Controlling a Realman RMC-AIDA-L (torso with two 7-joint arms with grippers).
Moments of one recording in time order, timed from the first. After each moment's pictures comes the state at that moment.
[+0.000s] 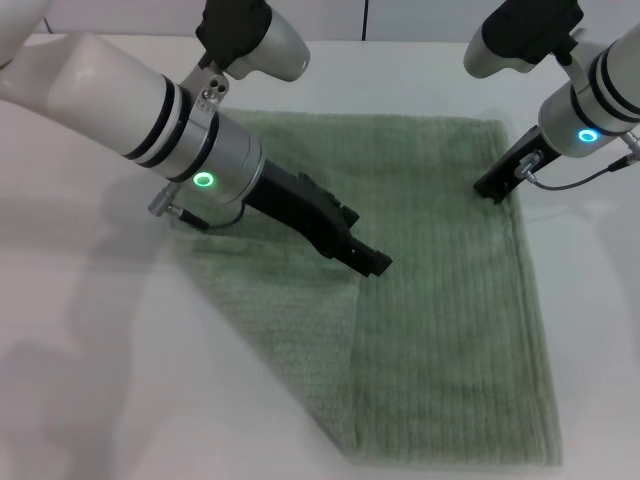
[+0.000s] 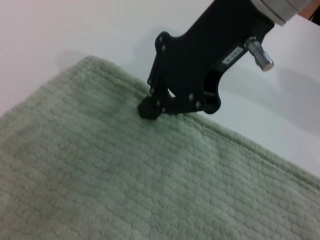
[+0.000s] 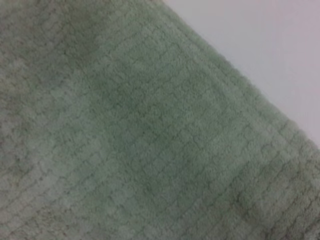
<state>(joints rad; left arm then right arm) -0.85 -2.07 1.30 0.71 2.14 1.30 -2.04 1.04 2.04 -1.21 -0.47 0.45 1.02 -0.82</state>
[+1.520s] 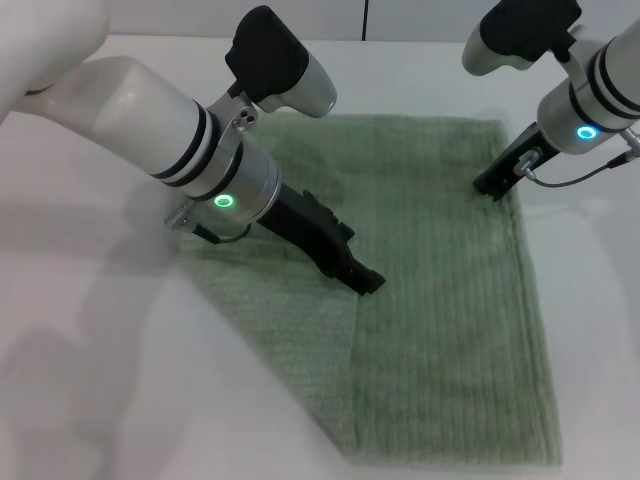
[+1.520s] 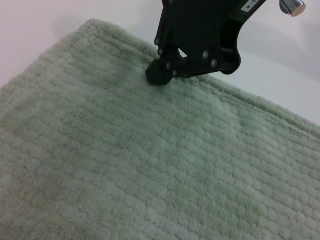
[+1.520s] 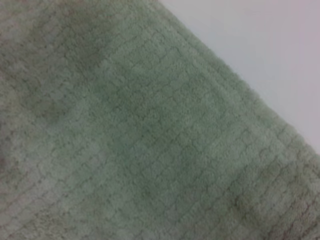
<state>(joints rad) -0.87 -2.07 1.45 0.65 2.14 1.17 -2.06 1.05 2.04 -1.21 -0.47 0.45 1.02 -0.82</state>
